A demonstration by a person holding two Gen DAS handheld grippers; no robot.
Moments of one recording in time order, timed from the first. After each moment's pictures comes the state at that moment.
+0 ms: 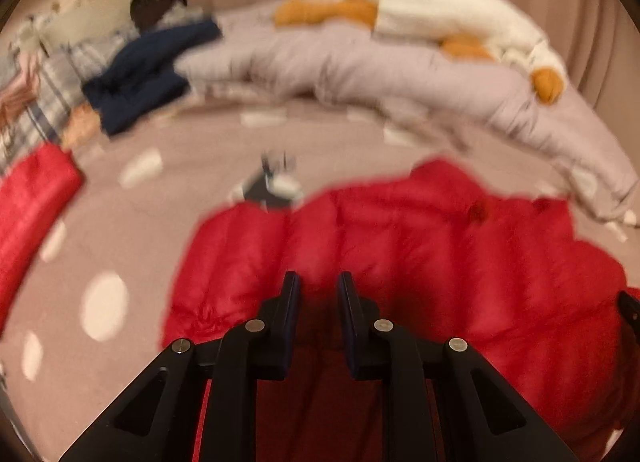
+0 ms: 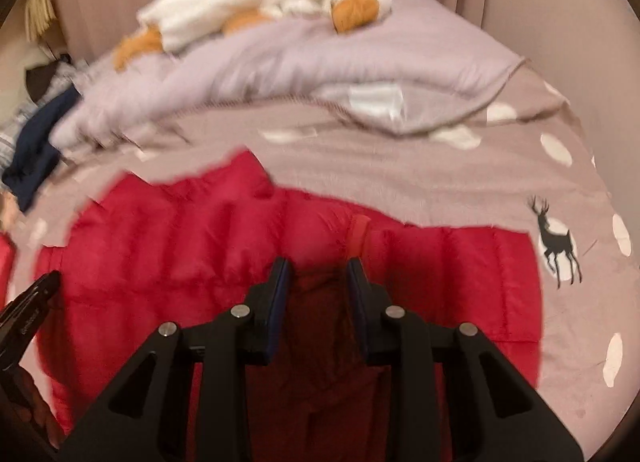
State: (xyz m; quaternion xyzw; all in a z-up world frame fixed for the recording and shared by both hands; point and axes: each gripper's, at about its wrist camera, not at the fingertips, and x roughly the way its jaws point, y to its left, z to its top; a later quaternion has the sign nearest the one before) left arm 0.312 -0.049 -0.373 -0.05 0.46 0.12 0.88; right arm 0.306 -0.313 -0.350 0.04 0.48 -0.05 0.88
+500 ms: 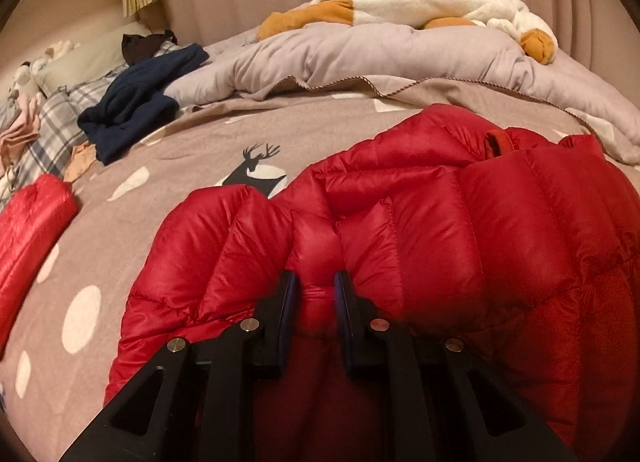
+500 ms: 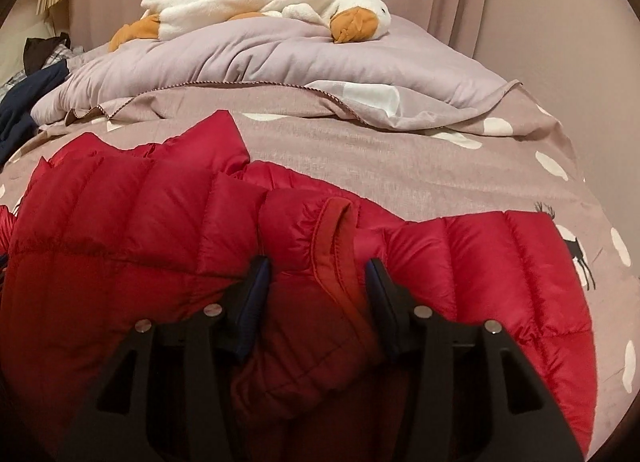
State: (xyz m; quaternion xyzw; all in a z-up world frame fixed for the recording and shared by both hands) left arm 0.310 -0.071 -0.411 0.04 0.40 0.12 0.91; right arm 0.298 -0.306 -0.396 -0.02 0.40 -0.08 0.91
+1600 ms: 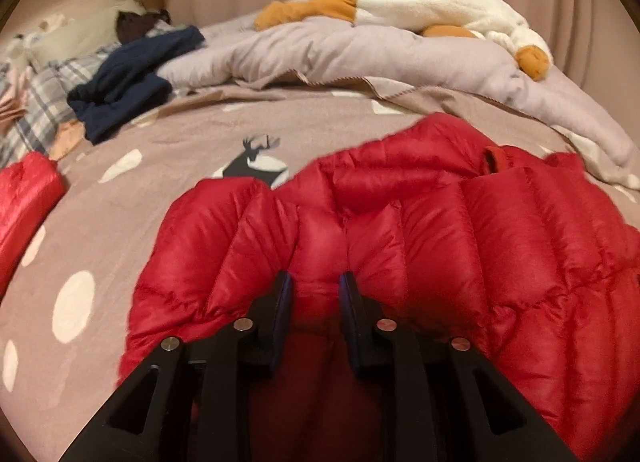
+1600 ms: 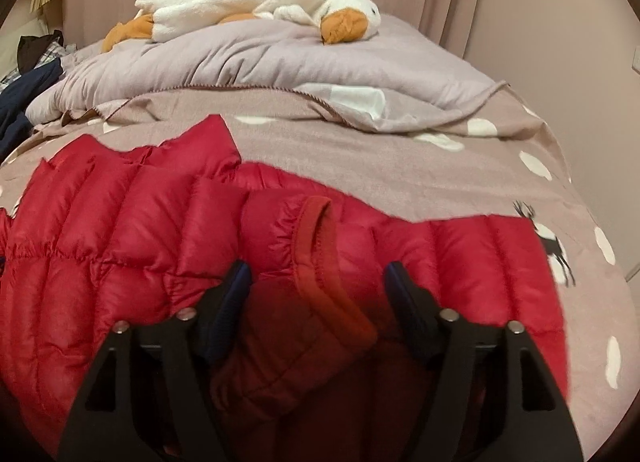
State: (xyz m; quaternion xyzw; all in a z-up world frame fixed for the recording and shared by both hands) left arm 0.300 -0.053 -0.395 -0.01 0.43 0.08 0.90; right arm 0.285 -0.305 -0.380 -0.03 0.42 -0.10 0.90
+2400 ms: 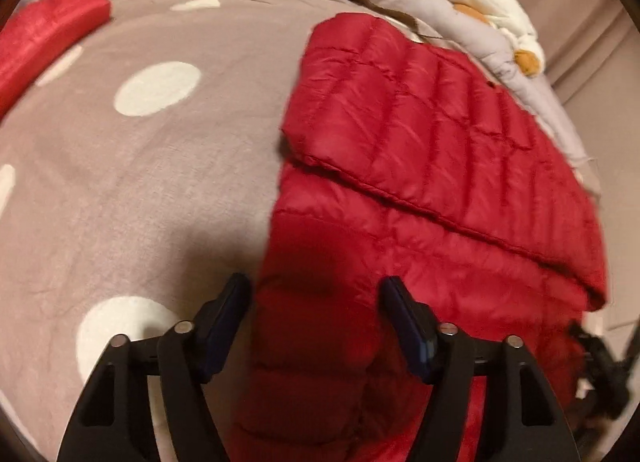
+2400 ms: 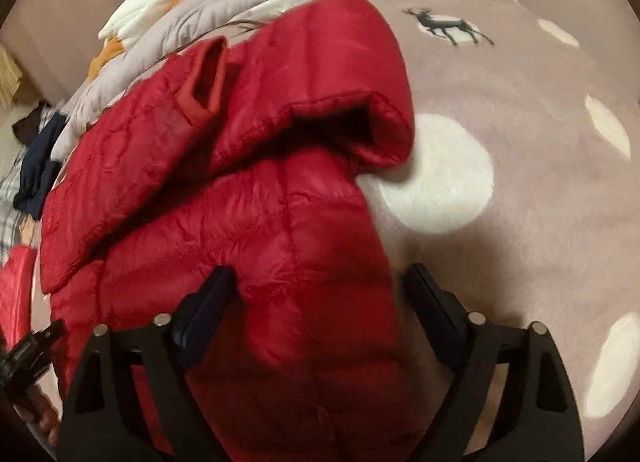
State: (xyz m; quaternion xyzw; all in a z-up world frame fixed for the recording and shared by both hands) left arm 0.184 0.037 -0.399 -0.19 0.54 0.01 0.82; right arm 0.126 -0.357 -0.400 0.17 0.48 -0.10 0.85
